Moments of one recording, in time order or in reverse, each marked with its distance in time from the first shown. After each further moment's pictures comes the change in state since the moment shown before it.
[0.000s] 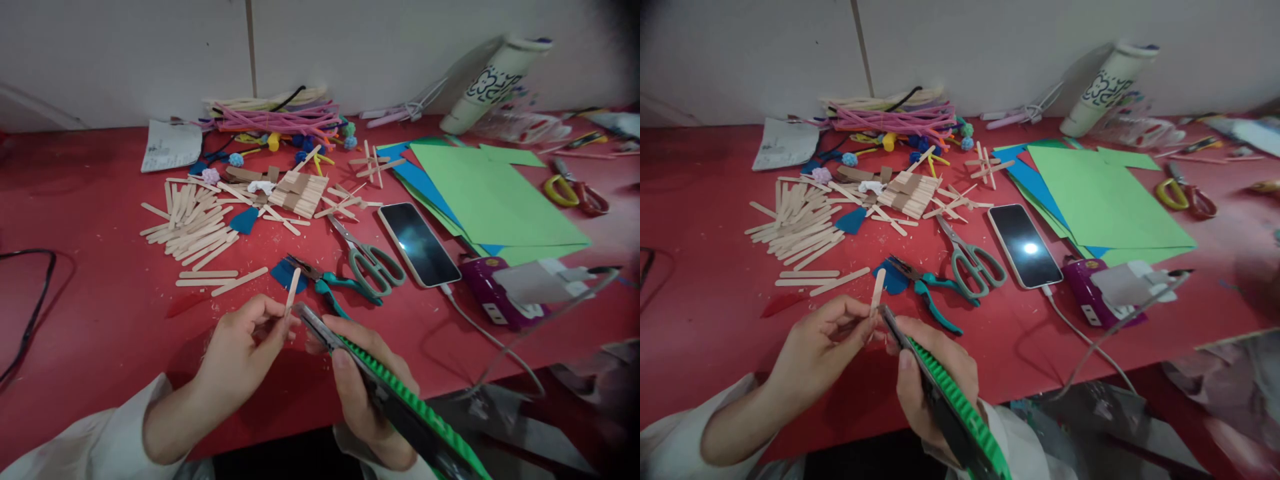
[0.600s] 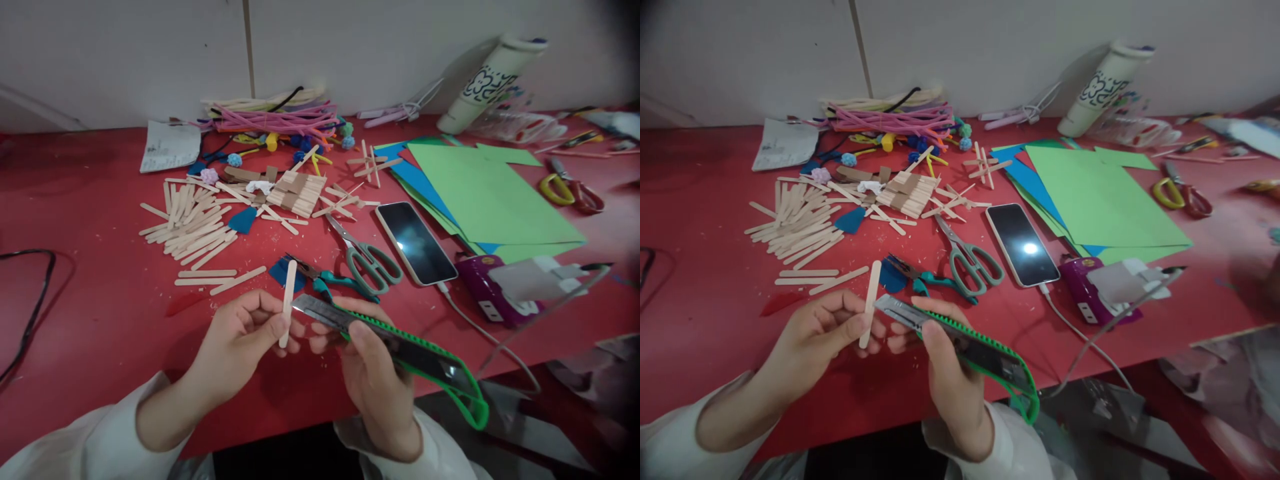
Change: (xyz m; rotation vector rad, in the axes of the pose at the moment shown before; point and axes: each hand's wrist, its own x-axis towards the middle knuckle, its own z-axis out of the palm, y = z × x) left_hand 0.005 0.018 -0.003 -0.473 -0.103 -0.155; right_hand 0.005 0.010 0.002 0.571 0.027 0.392
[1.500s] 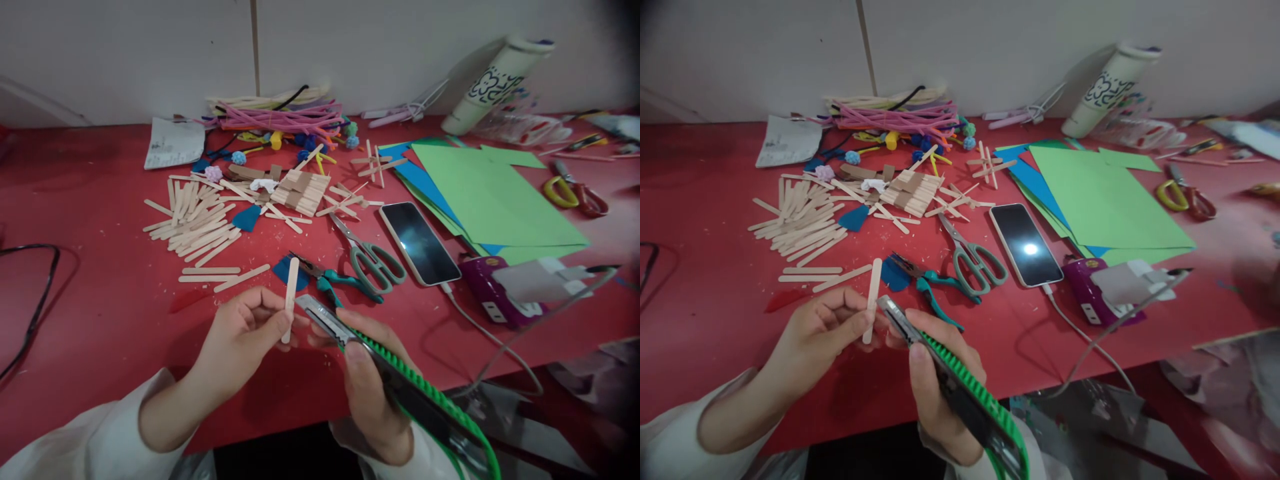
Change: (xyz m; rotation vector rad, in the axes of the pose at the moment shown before) left_hand 0.000 0.002 0.002 0.052 0.094 -0.024; right_hand -0.015 -0.005 0.004 -0.412 0.055 -0.265
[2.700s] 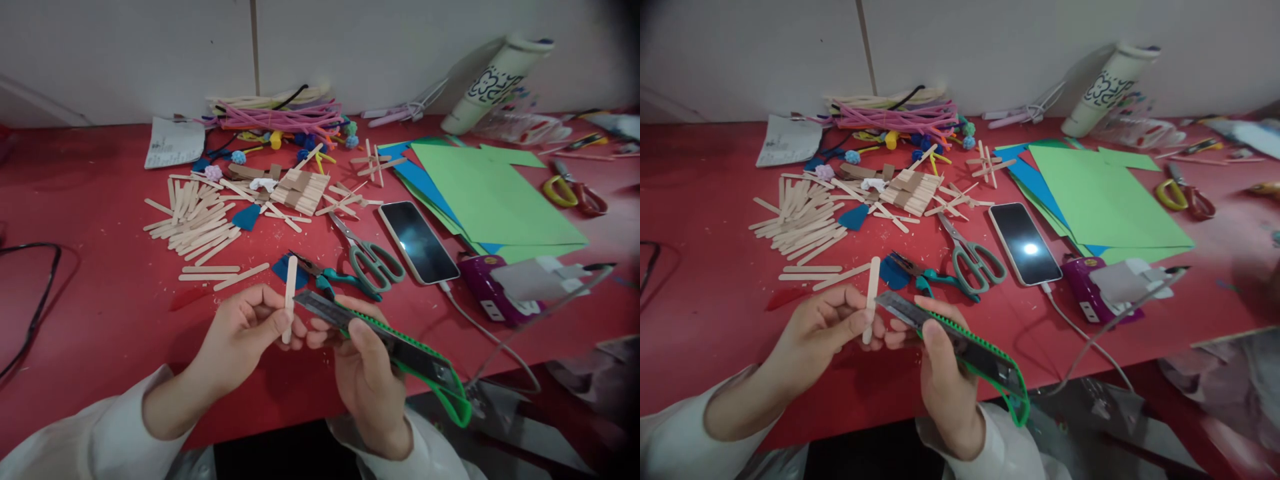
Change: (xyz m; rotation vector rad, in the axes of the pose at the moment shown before) left_hand 0.001 0.001 -0.001 -0.083 -0.104 0.044; right_hand 0.009 0.002 0.013 0.506 0.070 0.359
